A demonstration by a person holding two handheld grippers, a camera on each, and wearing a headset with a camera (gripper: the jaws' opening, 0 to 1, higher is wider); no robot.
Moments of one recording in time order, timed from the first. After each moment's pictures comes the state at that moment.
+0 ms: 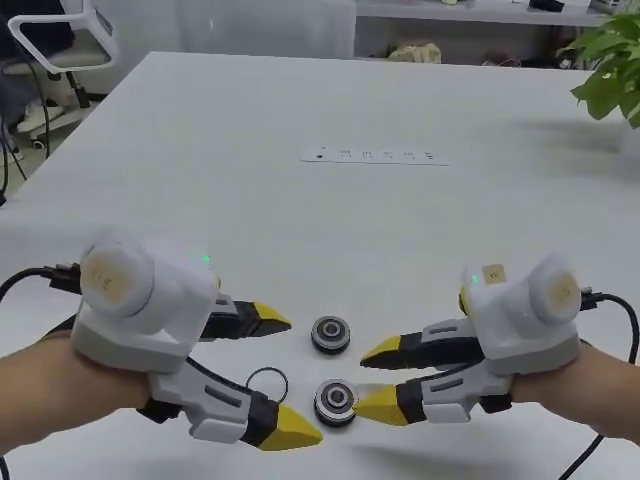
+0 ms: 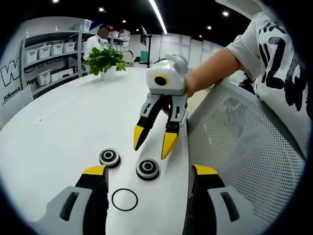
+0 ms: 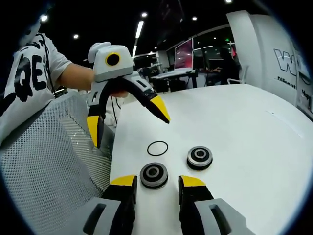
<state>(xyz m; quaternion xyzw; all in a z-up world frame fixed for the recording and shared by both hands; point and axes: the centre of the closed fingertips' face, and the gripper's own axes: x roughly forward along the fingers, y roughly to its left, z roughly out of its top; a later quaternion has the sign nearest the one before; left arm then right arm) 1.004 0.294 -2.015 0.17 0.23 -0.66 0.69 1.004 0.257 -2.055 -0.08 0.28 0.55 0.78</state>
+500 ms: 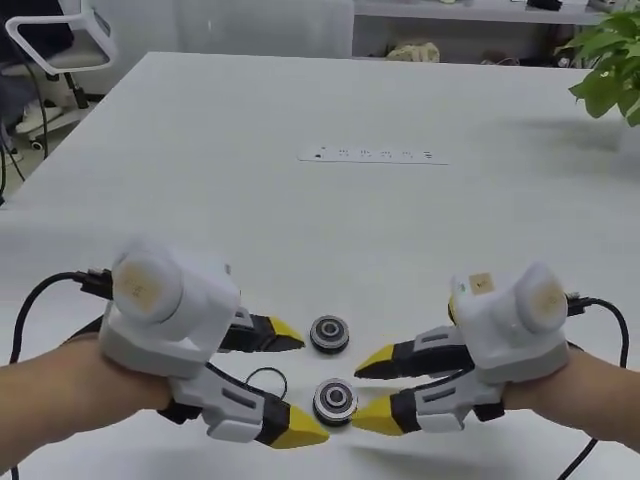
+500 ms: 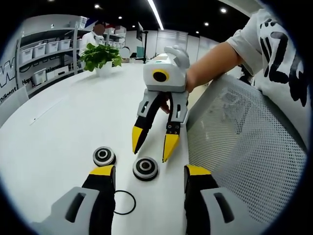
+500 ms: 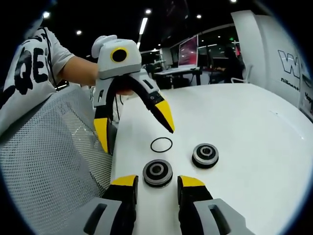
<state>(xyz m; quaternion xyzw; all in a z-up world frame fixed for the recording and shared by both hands) 1.003 0.285 -2.029 0.18 0.24 -0.67 0.67 1.000 0.262 -2.062 -0.09 0.28 0.56 0.77</state>
